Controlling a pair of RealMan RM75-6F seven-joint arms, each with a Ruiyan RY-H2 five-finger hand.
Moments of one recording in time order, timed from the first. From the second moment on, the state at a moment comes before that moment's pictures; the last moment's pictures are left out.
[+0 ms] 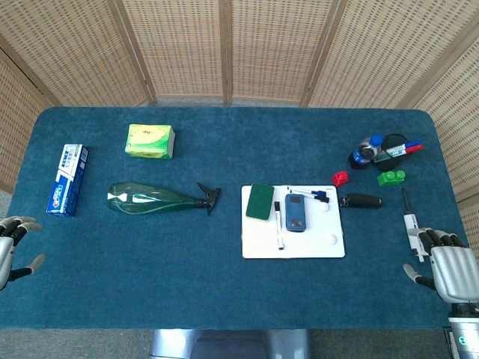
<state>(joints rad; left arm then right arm) -0.09 -1.03 -0.04 -1.70 1.46 1.47 0.09 0.08 -1.07 0.07 -1.68 -1.50 1.49 -0.13</state>
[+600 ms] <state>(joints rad) -0.10 -1.02 -0.04 -1.69 1.48 1.45 0.08 0.05 -1.06 0.06 -1.67 -1.51 1.52 -0.12</state>
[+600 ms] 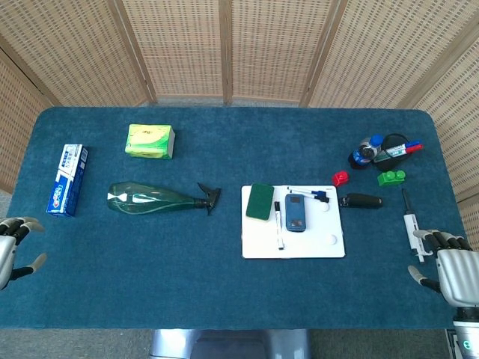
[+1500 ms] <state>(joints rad) -0.58 -0.94 -0.18 -1.85 1.22 0.88 0.37 0.05 -1.06 0.06 -1.69 -1.54 1.55 -0.11</state>
